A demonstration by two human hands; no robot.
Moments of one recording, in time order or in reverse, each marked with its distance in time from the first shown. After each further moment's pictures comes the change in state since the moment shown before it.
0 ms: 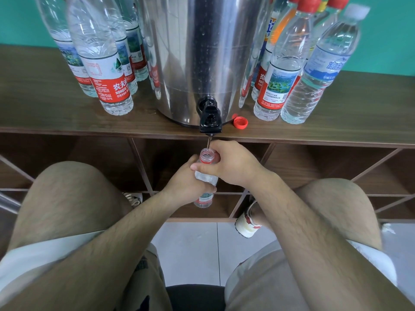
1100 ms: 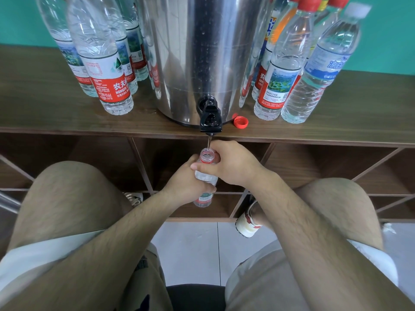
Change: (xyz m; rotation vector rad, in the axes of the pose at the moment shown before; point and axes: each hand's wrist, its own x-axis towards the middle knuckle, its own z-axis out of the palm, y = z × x) left_hand 0.004 -0.004 0.000 0.002 -0.008 -0.009; right_hand -0.001 -0.002 -0.001 -0.016 -0.005 -0.008
